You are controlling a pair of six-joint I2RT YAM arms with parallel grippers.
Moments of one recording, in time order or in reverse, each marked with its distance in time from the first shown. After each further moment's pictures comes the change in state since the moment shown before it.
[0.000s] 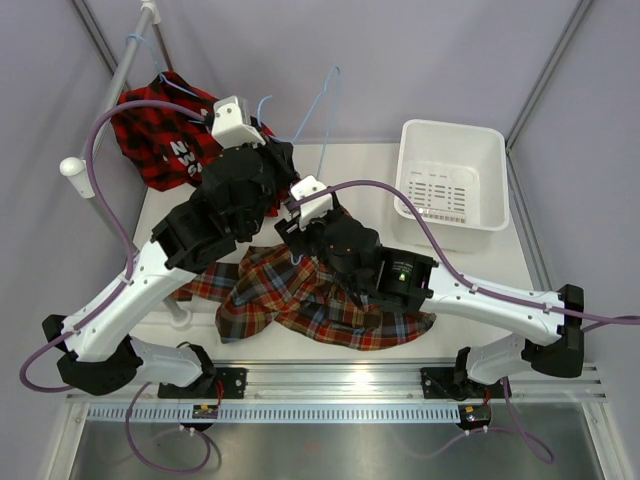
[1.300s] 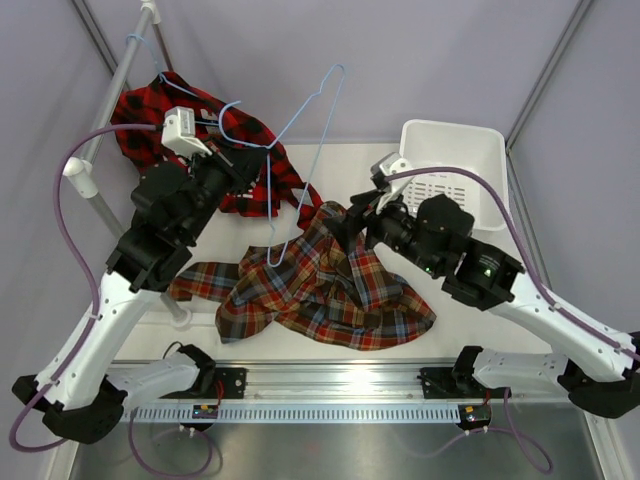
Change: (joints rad) left arm 0.354 -0.270 -0.298 0.192 0.617 -0.063; right arm -0.266 -0.331 -0.116 -0.155 -0.473 0.224
